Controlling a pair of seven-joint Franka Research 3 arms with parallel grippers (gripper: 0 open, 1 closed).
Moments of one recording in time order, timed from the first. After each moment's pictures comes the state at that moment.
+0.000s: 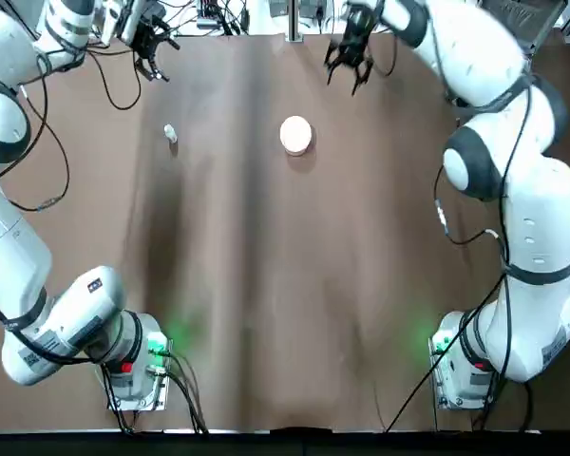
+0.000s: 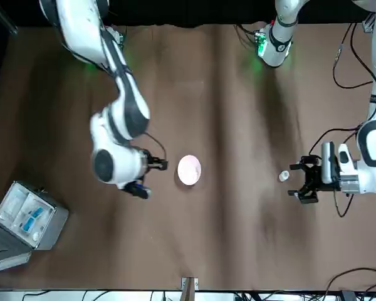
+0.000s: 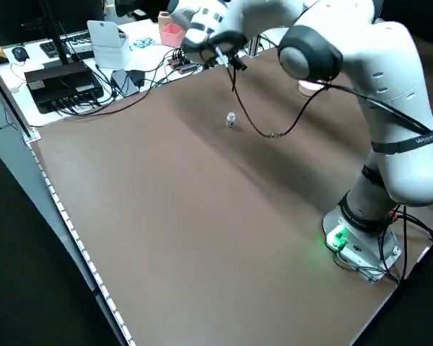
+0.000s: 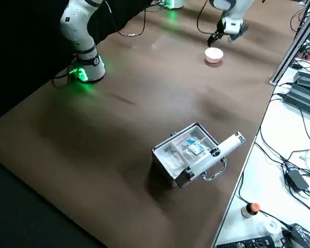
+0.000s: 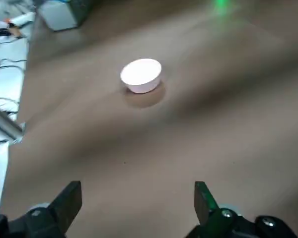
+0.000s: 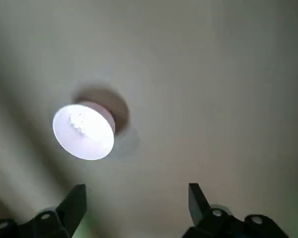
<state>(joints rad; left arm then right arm) 0.58 0.65 -0.65 -1.51 -0.45 1.86 2.22 0.57 0.71 -0.25 -1.14 0.50 1.63 0.56</state>
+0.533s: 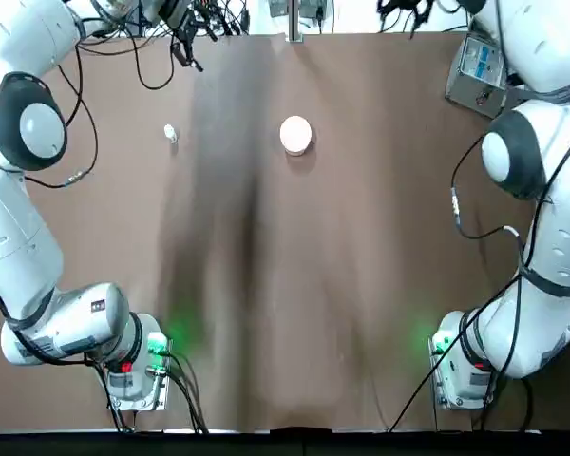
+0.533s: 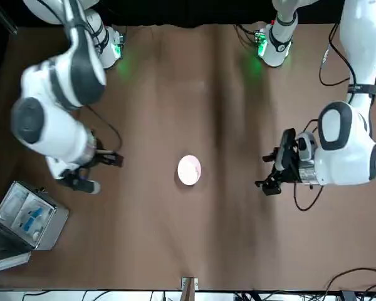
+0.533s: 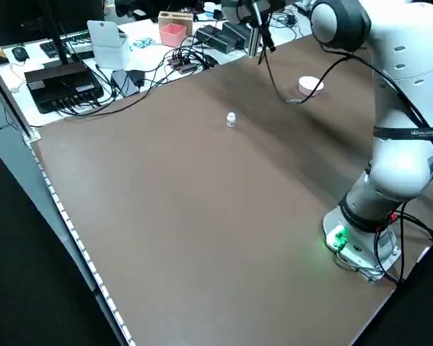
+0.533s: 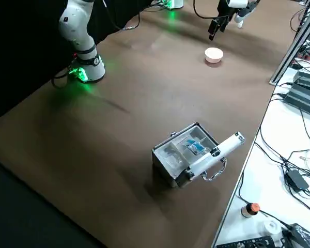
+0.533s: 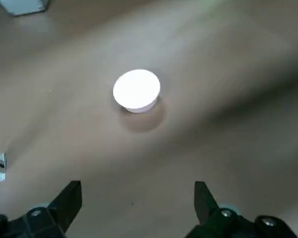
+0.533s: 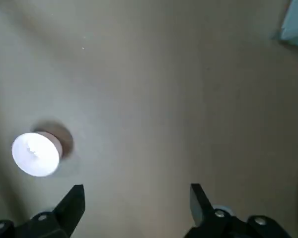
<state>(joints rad) 0.21 0.52 -0.47 -1.48 -0.43 1.88 2.05 0.50 0.52 -0.29 -1.14 0.23 1.53 0.44</state>
